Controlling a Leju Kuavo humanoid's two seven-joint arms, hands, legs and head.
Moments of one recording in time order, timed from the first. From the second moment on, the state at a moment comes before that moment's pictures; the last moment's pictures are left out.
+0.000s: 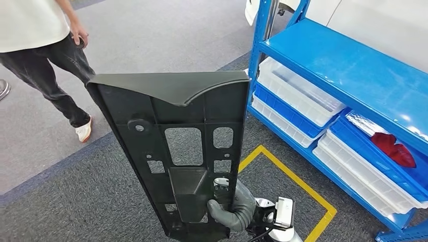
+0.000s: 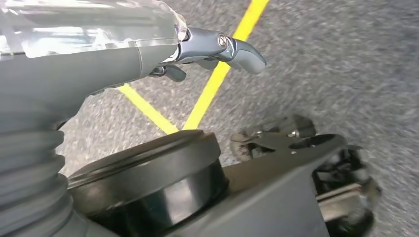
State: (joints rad) left arm -0.12 -0.19 0.93 -0.20 -1.27 0.05 -0.10; right arm -0.06 -0.01 0.43 -1.68 -0.05 0.61 -0.66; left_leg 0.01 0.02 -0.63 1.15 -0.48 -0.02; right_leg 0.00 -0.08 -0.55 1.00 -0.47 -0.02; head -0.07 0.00
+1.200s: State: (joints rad) left arm -0.11 -0.18 0.94 -0.20 -1.29 0.07 -0.09; right arm -0.10 -0.02 0.42 -1.68 -0.09 0.58 -0.64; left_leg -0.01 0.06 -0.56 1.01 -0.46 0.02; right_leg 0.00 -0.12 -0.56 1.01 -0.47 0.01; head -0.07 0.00
